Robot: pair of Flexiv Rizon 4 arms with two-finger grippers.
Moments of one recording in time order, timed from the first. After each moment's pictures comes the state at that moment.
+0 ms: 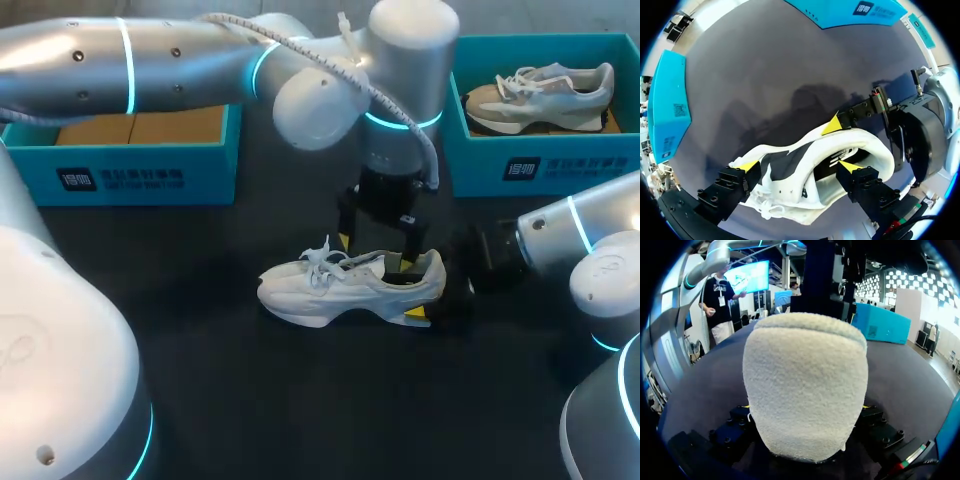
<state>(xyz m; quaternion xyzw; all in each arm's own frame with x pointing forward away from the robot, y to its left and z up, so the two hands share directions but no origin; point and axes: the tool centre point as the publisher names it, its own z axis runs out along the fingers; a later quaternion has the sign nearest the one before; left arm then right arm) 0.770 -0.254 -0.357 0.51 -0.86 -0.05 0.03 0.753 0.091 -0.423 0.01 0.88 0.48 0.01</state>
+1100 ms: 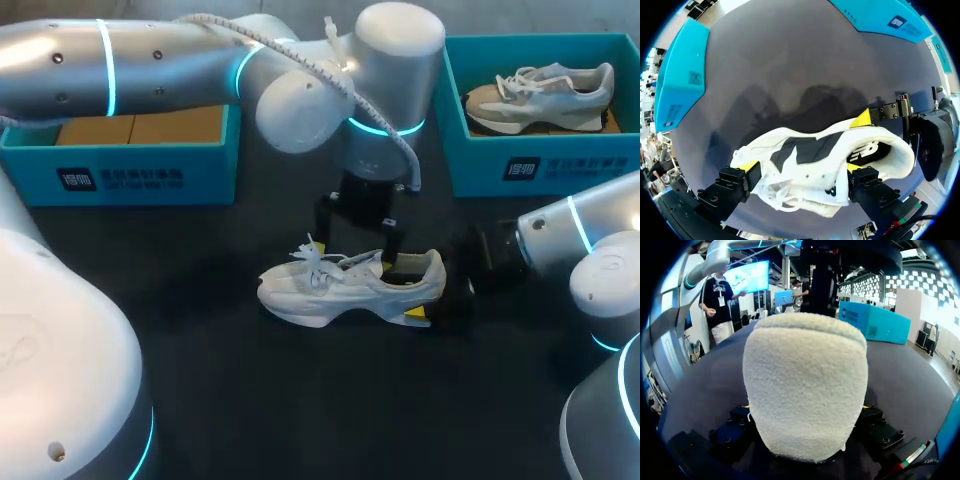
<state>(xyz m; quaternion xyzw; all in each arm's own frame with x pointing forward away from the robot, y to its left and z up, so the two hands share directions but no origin) 0.762 -0.217 -0.353 0.59 -0.80 -0.07 0.00 0.753 0.091 -0.423 0.01 0.88 0.48 0.01</state>
